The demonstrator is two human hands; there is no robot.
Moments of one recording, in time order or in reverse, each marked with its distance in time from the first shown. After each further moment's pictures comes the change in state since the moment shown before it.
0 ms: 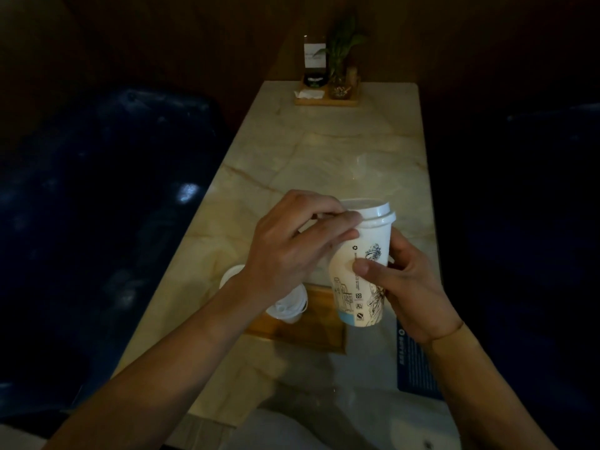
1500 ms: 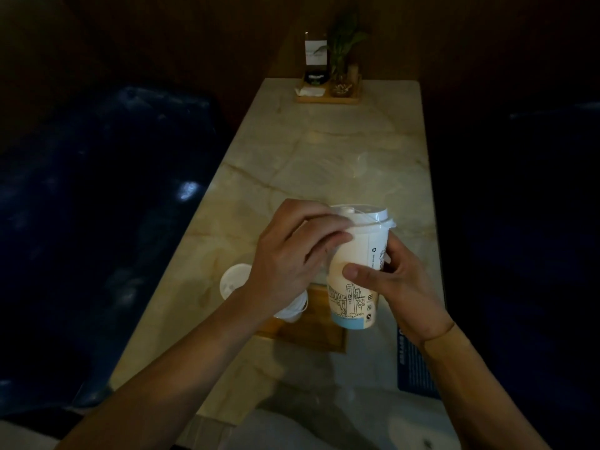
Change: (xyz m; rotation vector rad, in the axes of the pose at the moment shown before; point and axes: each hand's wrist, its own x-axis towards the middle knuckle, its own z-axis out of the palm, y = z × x) left_hand -0.017 0.006 0.006 -0.165 -0.020 -0.217; right_hand 0.004 0.009 0.001 -0.098 0.016 -0.018
